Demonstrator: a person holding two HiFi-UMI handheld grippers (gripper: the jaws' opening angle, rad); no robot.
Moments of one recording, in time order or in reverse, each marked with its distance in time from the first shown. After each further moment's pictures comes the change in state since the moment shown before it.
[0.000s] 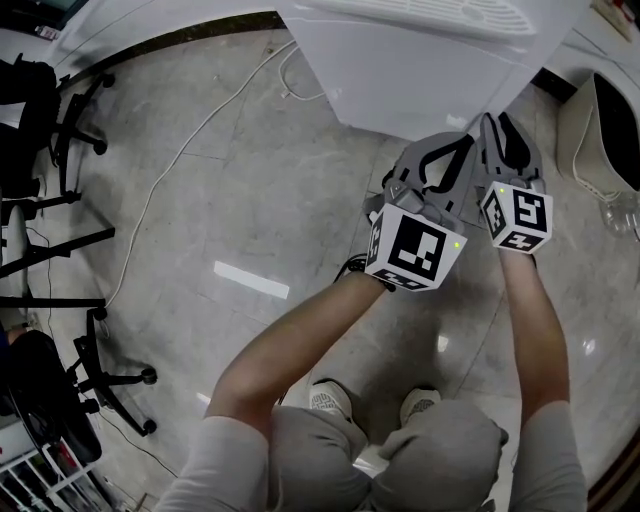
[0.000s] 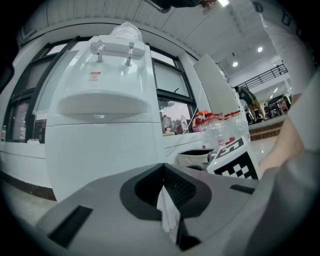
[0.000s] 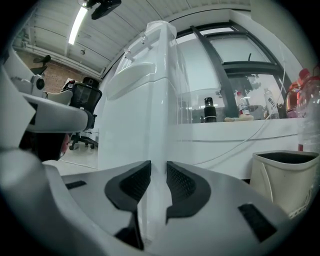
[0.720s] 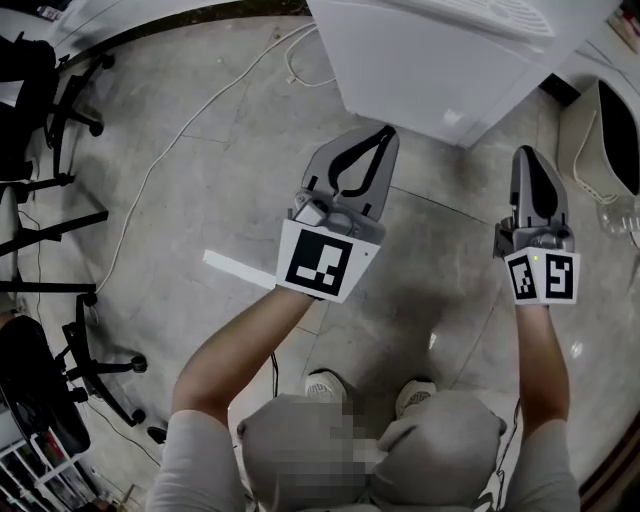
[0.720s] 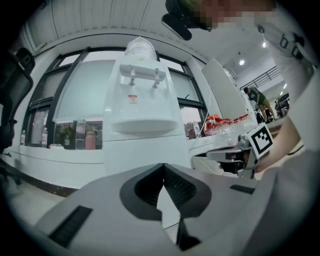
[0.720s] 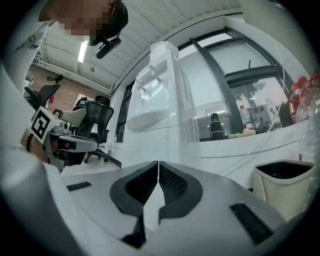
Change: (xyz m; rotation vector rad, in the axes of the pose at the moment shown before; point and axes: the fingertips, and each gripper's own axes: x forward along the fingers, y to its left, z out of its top) left arm -0.106 0.077 0.019 -0.062 -0.067 0.137; right arm -0.083 0.027 0.062 0.033 -0.133 0.121
